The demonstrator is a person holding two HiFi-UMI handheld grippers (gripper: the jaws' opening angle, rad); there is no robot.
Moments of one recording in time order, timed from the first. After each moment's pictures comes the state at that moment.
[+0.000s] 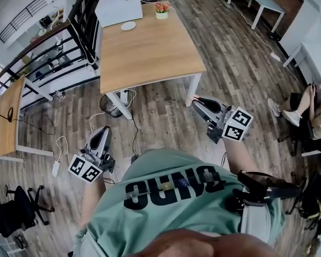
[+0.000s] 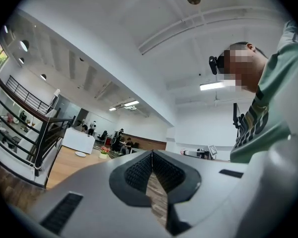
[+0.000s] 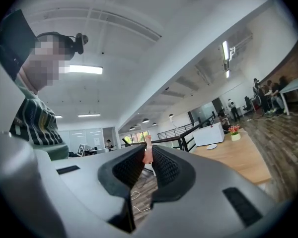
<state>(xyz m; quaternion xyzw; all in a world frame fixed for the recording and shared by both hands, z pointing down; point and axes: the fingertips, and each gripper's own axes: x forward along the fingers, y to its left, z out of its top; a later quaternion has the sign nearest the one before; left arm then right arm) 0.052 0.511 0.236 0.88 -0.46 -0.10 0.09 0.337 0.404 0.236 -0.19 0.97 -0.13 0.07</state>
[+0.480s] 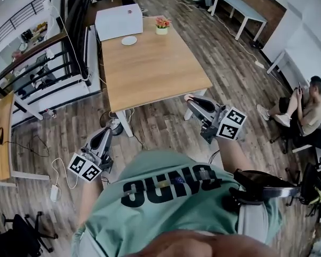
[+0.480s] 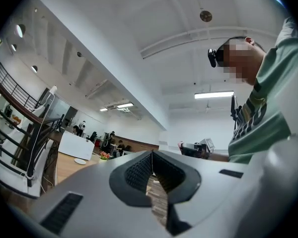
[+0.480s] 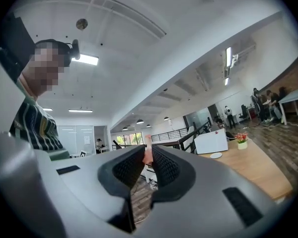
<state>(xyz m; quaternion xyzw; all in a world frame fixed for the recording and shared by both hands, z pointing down) -0.137 0.440 0.237 0.91 -0.40 -0.12 0.08 0.141 0.362 0.189 -0.24 0.96 -0.10 0.07</state>
